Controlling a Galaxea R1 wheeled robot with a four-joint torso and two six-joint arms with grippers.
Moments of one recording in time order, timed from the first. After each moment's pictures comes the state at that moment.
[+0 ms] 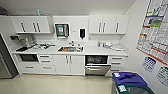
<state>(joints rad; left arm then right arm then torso) 1.55 2.70 -2.53 0.85 -0.20 -0.87 -1.53 2.46 -2.03 0.18 0.14 -0.04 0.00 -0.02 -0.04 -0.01</state>
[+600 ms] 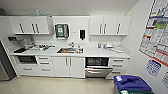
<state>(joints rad) 1.55 2.69 -2.53 0.85 -0.20 -0.88 -1.53 2.46 -2.03 0.18 0.13 -0.04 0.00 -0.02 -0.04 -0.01</state>
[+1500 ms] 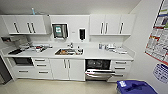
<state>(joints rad) 1.55 2.71 -2.53 0.85 -0.20 -0.87 -1.53 2.46 -2.04 0.18 0.14 -0.05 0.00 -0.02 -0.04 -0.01</state>
